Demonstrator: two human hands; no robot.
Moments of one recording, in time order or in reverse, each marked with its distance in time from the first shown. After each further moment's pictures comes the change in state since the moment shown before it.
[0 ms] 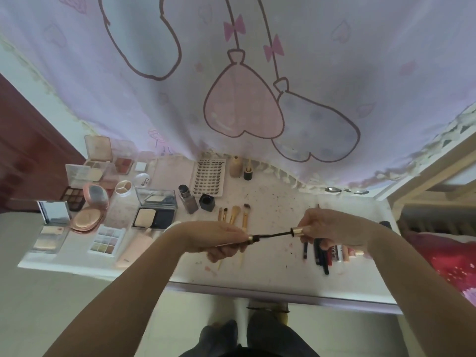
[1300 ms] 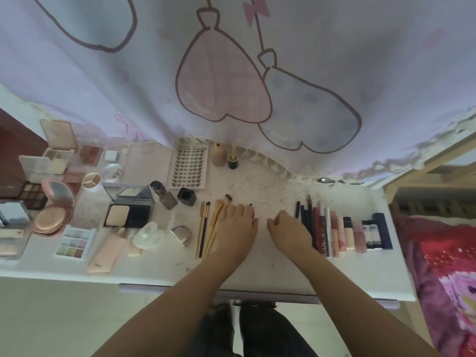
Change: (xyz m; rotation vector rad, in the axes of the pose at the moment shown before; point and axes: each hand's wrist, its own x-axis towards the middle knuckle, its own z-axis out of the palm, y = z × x) left_hand 0.136 -0.012 0.039 1.006 1.179 0.052; right_hand 0.104 0.040 0.063 -0.469 0.627 0.176
